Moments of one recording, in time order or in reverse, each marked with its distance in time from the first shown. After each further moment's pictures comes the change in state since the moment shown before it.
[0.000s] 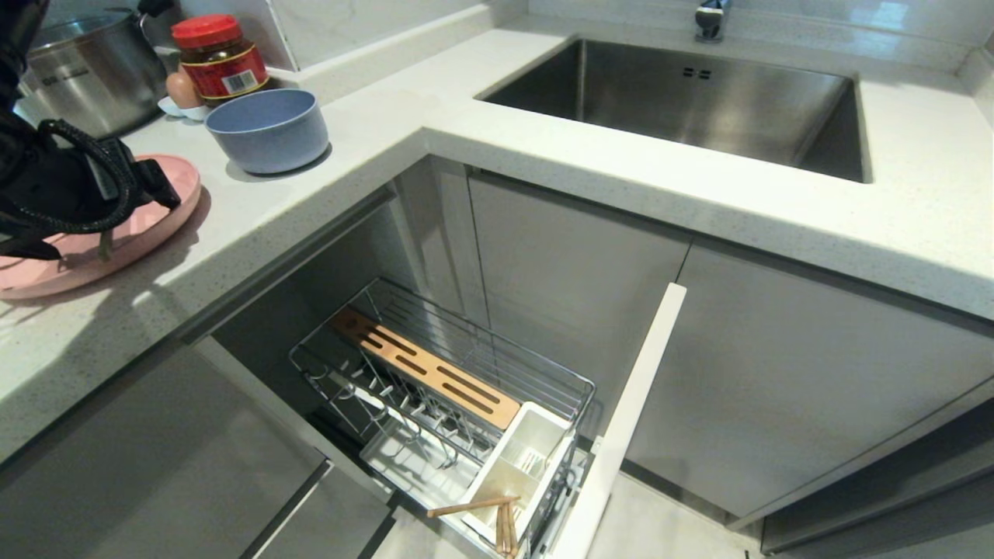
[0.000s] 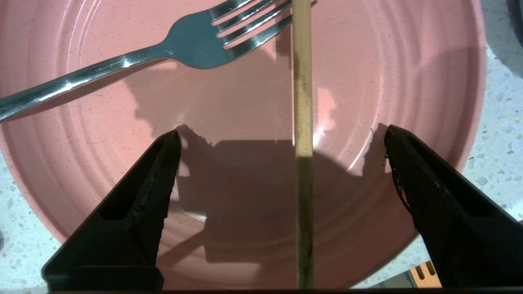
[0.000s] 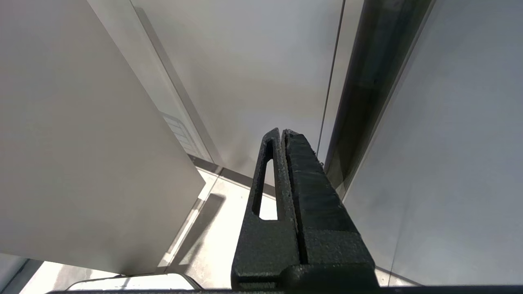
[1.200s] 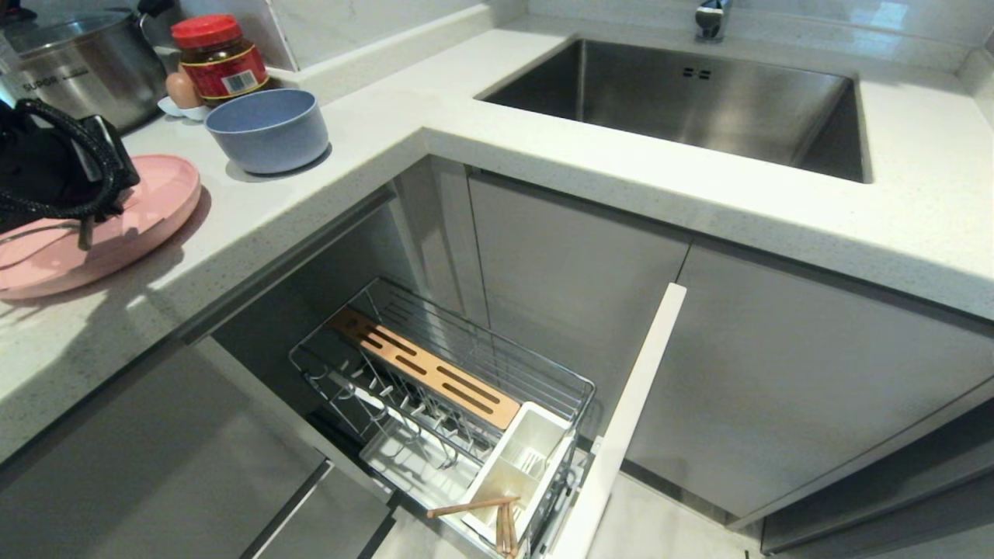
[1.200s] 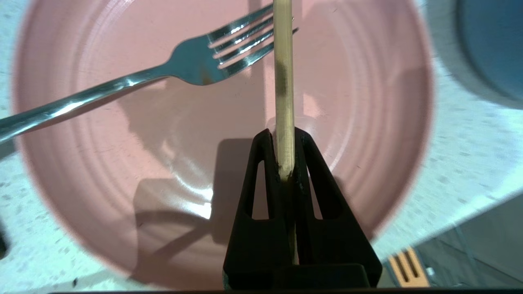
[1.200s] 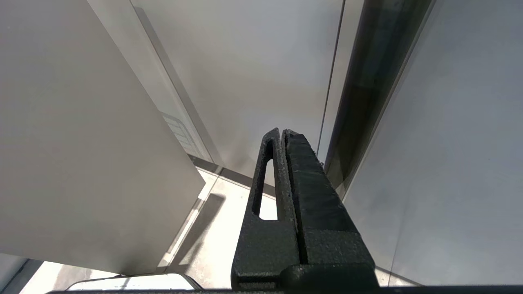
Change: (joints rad) left arm -0.008 -0.031 -0.013 -0.032 -0.001 0.011; right arm 0.000 0.000 0.000 0.000 0.000 0.000
